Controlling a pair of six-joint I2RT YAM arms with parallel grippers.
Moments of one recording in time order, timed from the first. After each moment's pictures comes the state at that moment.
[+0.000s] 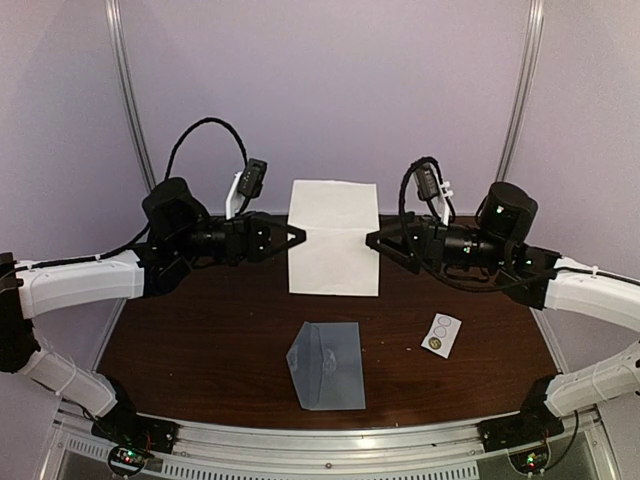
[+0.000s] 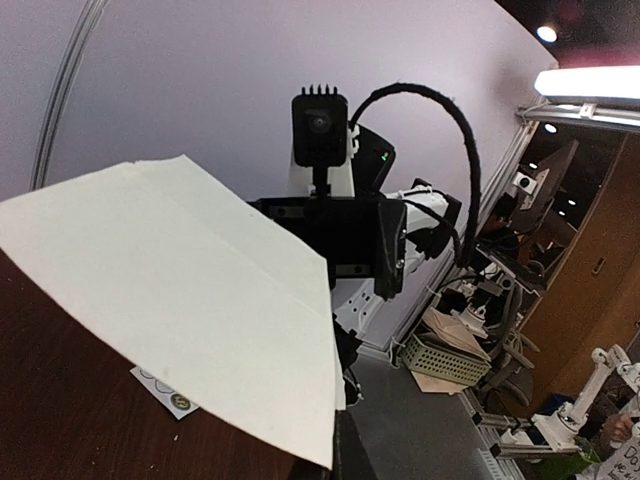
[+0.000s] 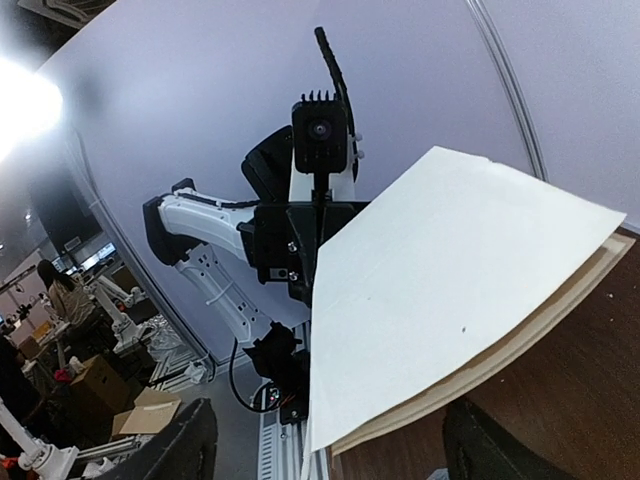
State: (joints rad) left arm -0.73 1.37 0.93 0.65 0.94 -0.63; right arm 0.76 1.15 0.88 0.37 -0.67 0.53
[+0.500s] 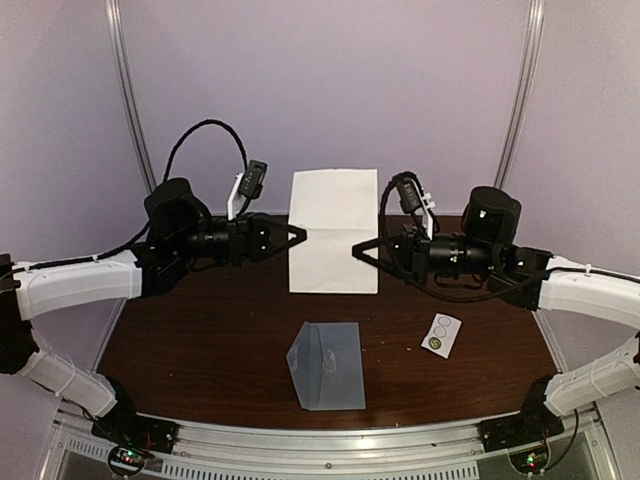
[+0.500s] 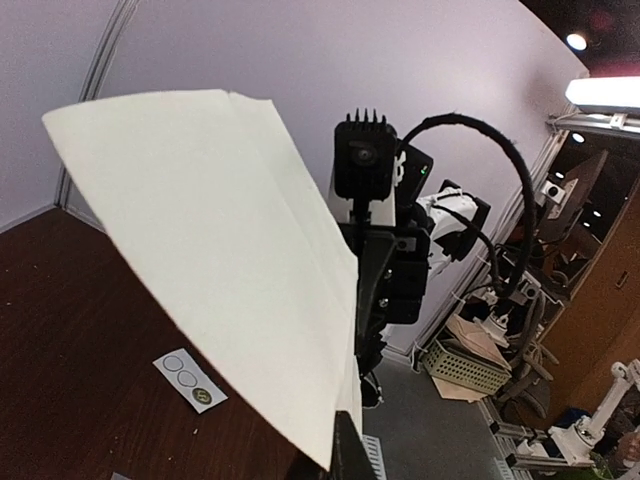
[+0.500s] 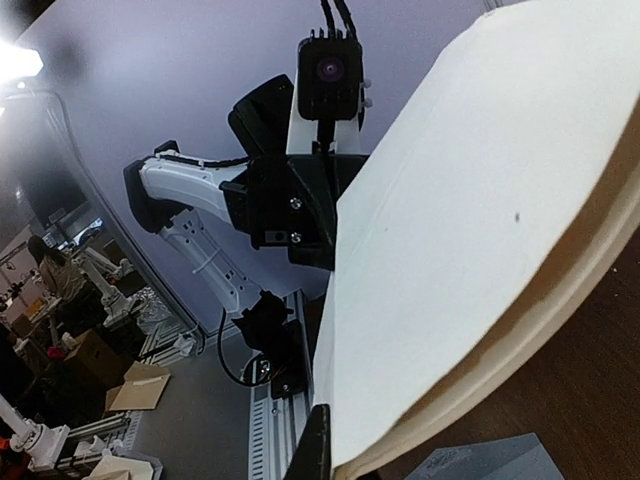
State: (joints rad) left arm -0.73 1.36 0.93 0.58 0.87 -0.59; right arm 0.83 1.19 0.91 0.27 -0.63 0.45
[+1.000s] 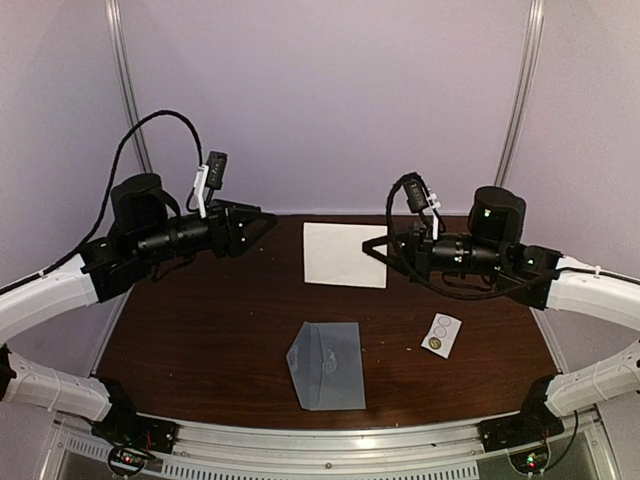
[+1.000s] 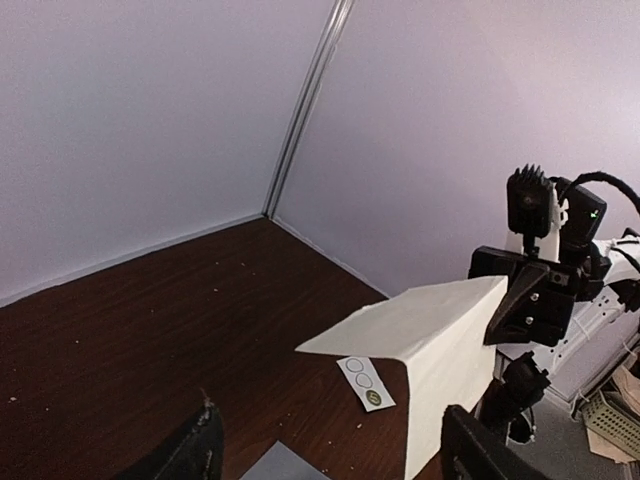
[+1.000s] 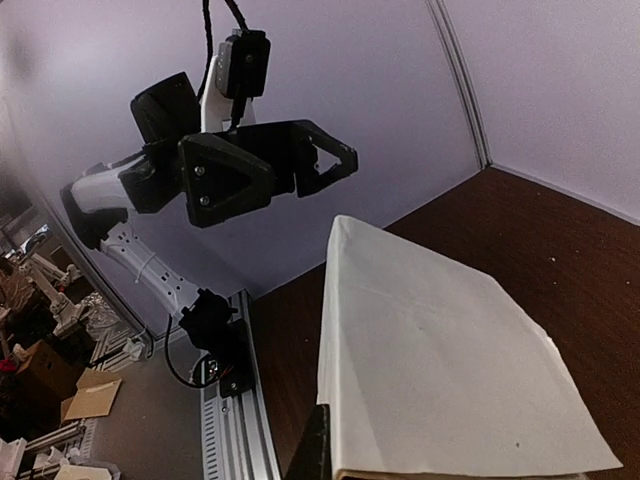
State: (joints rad) left arm -0.73 1.13 0.93 0.12 0.37 -0.35; right arm 0.81 1.15 0.91 0.16 -0.51 0.37
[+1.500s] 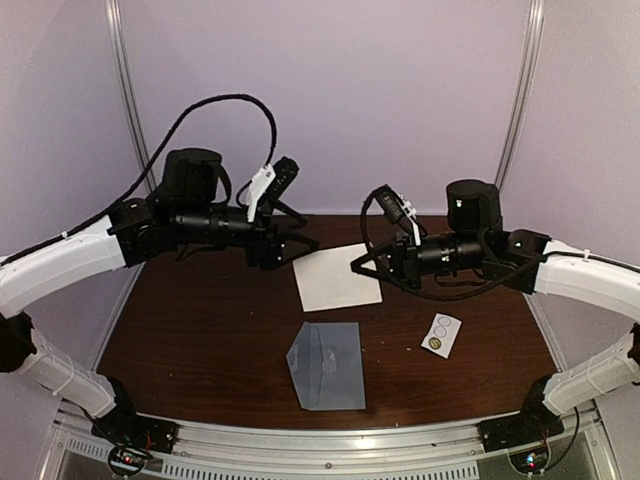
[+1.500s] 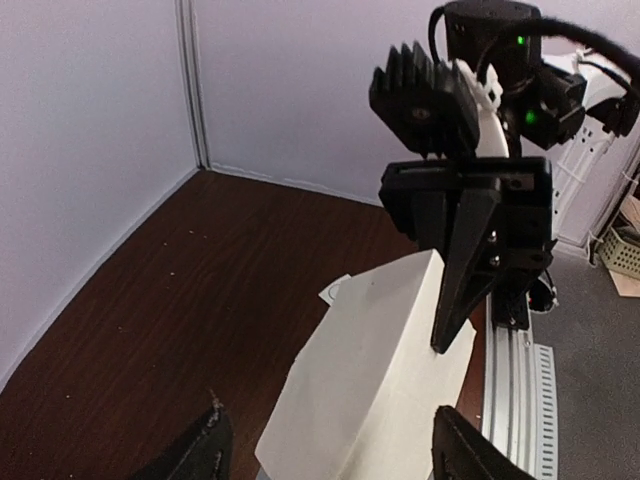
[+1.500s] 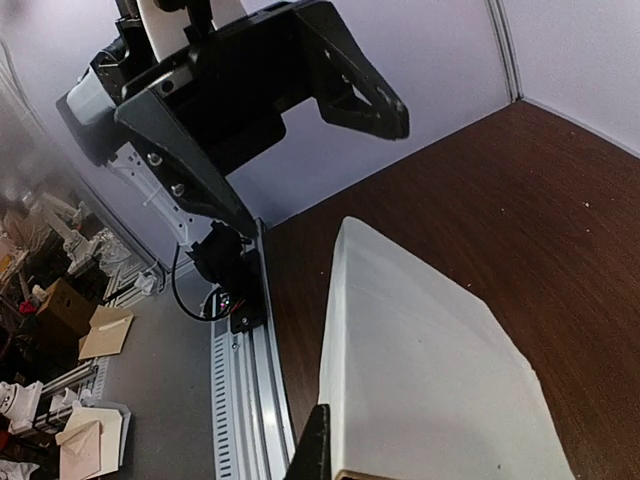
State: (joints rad) left arm -0.86 1.33 1.27 -0.25 0.41 0.07; right arm 0.81 1.25 1.03 -0.08 -0.62 0.26
